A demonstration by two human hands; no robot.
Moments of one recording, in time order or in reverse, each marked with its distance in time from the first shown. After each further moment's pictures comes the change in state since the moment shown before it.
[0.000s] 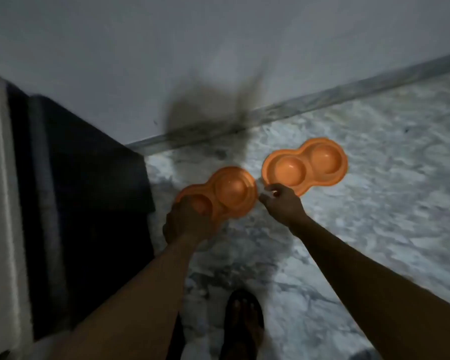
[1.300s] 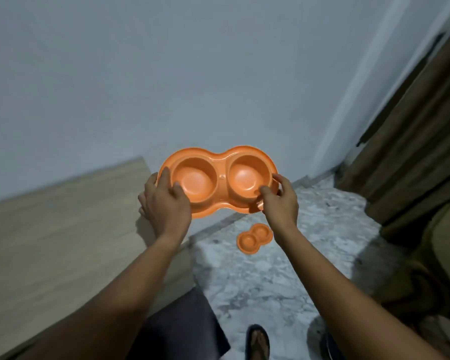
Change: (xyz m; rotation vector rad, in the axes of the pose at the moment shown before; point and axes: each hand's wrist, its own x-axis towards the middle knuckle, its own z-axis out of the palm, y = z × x) left_hand -0.543 -0.017 -0.473 -0.425 0.722 0.727; right_hand -0.690 -0.298 -0.141 0.622 0.744 -0.400
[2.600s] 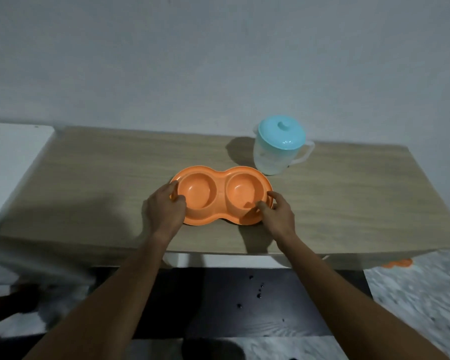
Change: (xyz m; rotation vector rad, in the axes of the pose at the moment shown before) left_hand 0.055 -0.491 -0.586 0.104 0.061 -0.446; right_hand -0.519 -0.079 0.477 -0.369 -0.679 -0.018
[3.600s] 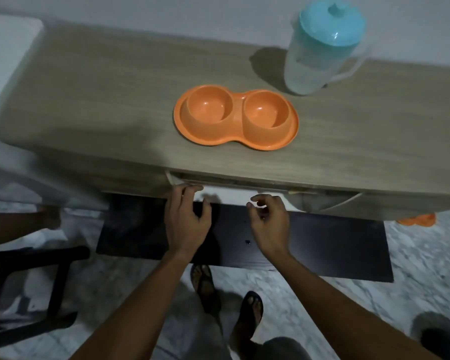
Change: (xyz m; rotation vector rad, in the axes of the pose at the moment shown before) left_hand -0.144 -0.134 0.074 0.063 0.130 0.293; right_hand -0.102 0.152 0.067 -0.034 -0.041 -0.252
